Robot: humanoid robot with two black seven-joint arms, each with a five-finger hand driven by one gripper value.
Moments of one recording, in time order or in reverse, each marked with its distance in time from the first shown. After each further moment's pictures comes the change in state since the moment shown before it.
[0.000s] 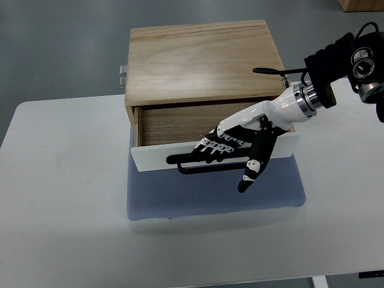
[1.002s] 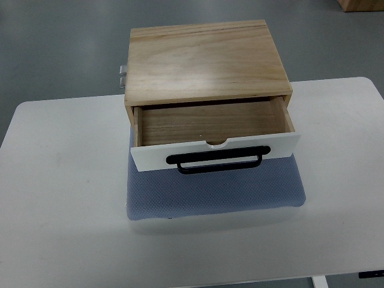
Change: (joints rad) left arm 0.000 0.000 0.000 0.000 0.000 0.000 0.000; right arm -0.459 -0.168 0.797 -0.461 0.494 -0.280 0.016
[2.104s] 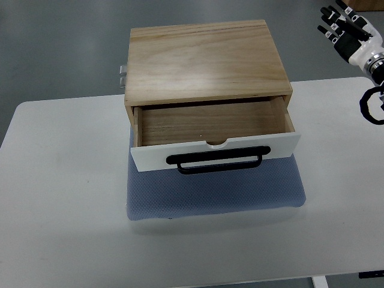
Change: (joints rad) left arm 0.000 0.000 0.000 0.000 0.000 0.000 0.000; right arm -0.437 0.393 0.357 -0.699 -0.010 0.034 0.012
